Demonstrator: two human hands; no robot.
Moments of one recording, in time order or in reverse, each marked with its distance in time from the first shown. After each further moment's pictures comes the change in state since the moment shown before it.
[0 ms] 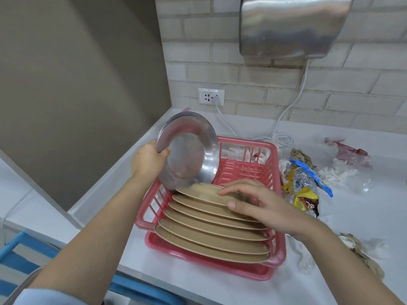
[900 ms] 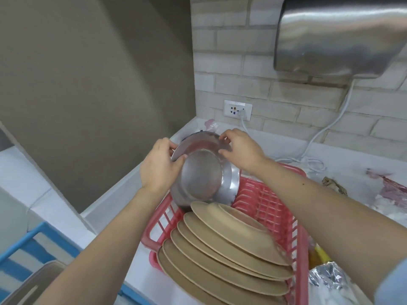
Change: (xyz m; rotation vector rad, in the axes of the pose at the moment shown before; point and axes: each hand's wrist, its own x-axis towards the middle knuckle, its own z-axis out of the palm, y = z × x) left_hand -0.001 0.007 -0.007 0.026 0.274 0.115; right_hand 0.220 0.025 -0.031 -0.510 0.276 -0.058
